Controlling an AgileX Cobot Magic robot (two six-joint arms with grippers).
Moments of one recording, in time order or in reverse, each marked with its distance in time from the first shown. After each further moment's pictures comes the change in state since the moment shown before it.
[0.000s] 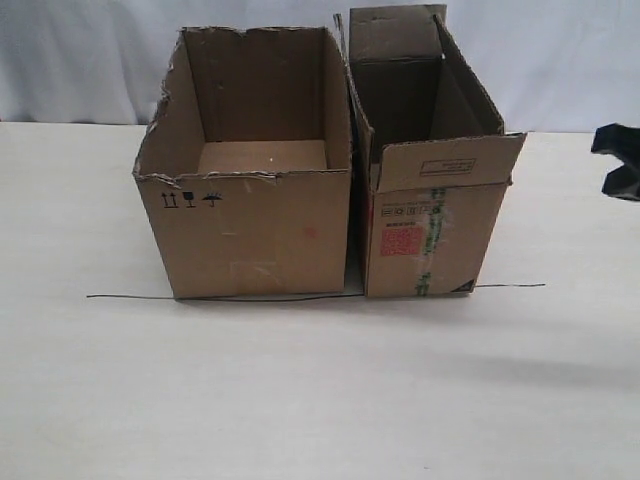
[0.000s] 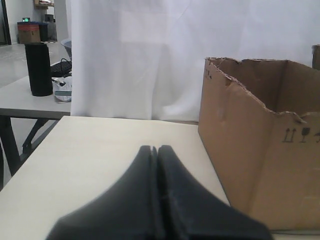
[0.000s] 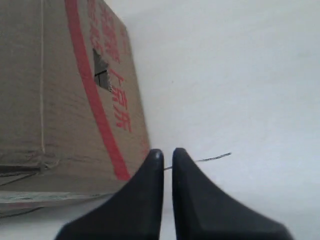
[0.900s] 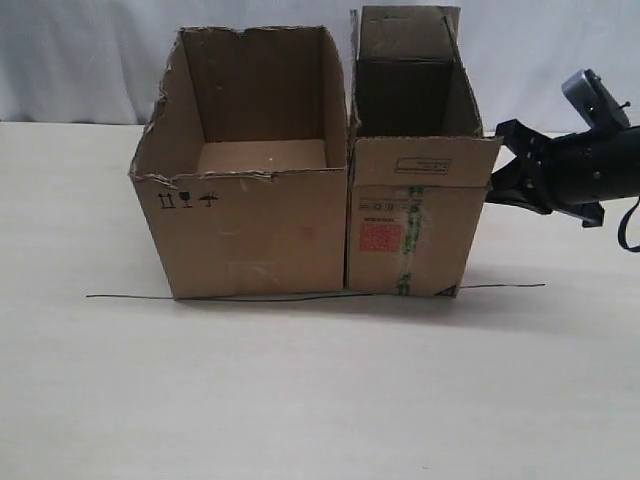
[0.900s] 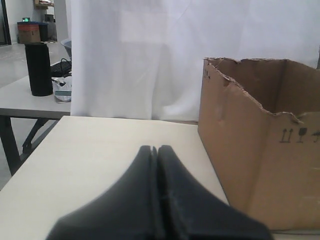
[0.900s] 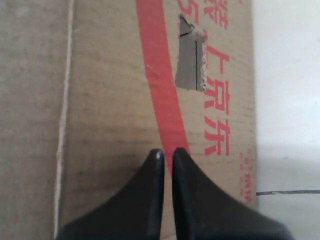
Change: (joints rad) left arm 0.000 0.000 0.000 0.000 0.000 0.000; right arm 0.032 0.427 -0.193 0.628 0.226 -0.482
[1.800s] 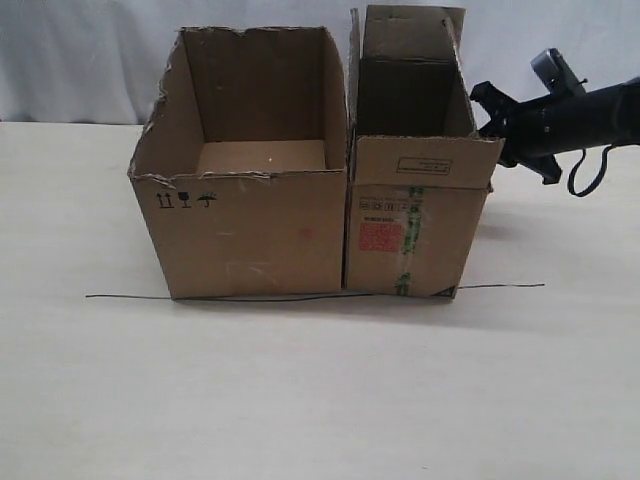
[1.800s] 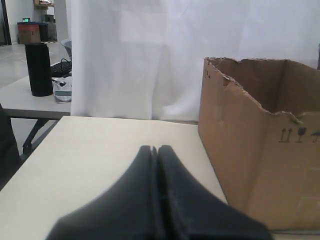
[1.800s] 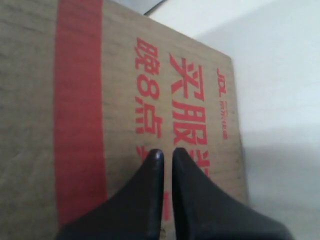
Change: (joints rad) left arm 0.000 0.000 0.000 0.000 0.000 0.002; right arm 0.005 0.393 -0.494 -0.059 -0.016 0.209
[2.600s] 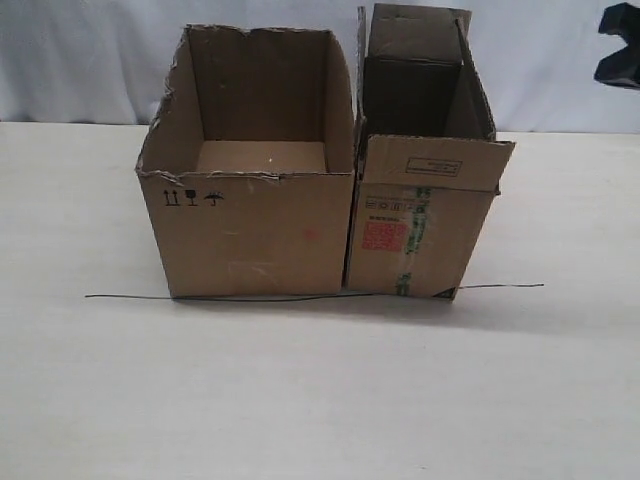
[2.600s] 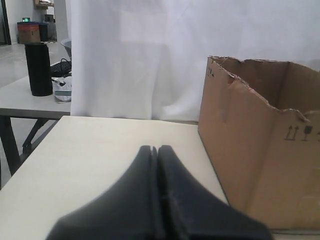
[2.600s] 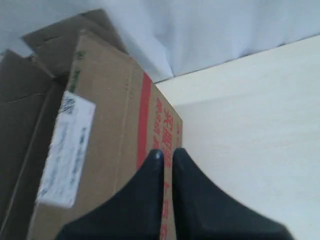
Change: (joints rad) left arm 0.000 0.000 0.000 0.000 0.000 -0.002; right arm -0.098 -0.684 0.394 -0.281 -0.156 -0.005
